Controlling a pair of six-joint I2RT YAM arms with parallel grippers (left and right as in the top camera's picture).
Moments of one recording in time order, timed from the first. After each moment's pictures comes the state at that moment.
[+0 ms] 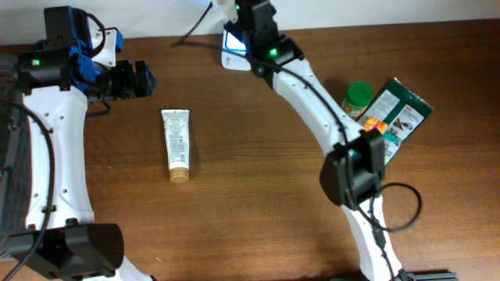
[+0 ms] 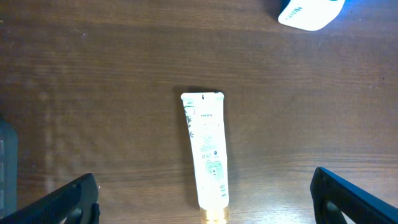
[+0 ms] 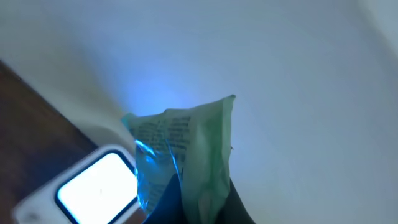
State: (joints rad) left arm 0.08 1.82 2.02 -1.27 0.16 0.01; right arm 0.47 2.39 2.30 -0.21 0.31 -0.68
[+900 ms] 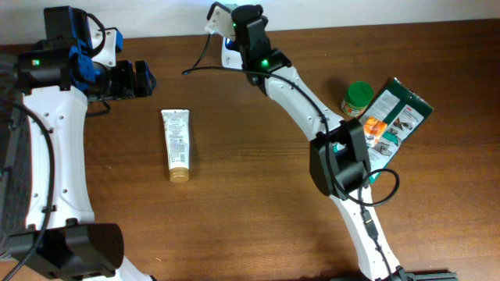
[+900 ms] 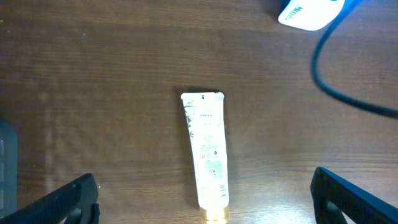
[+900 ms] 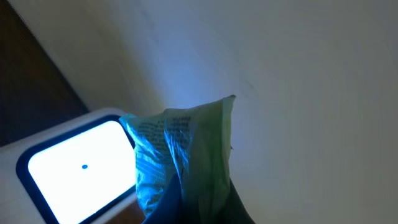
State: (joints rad) left arm 0.08 1.82 2.02 -1.28 0.16 0.01; right arm 0.44 2.52 2.30 -0.12 0.30 -0.88
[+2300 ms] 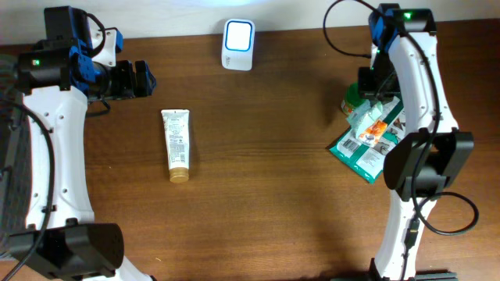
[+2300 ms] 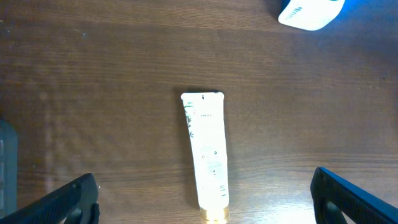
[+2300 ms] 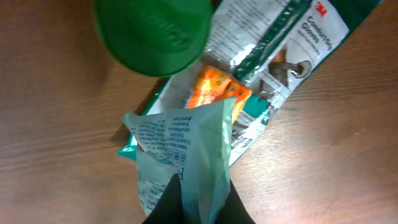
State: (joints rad) left arm 0.08 1.82 2.02 -1.28 0.16 0.01; right arm -0.05 2.26 2.30 -1.65 0.13 0.15
